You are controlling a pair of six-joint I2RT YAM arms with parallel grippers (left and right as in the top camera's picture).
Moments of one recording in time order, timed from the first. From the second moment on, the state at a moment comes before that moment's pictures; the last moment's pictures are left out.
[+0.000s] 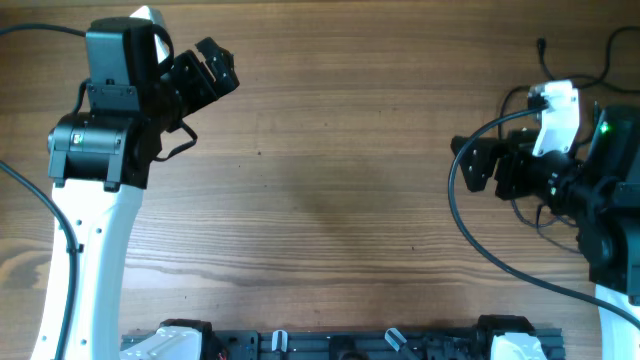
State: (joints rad) left arm -0.11 1.37 1.57 -0.91 0.08 -0.57; right arm -0.04 1.01 1.33 -1.07 -0.44 0.07
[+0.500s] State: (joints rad) left arm -0.11 1.37 1.57 -0.91 0.08 -0.57; right arm -0.04 0.94 1.22 -0.86 -0.42 -0.05
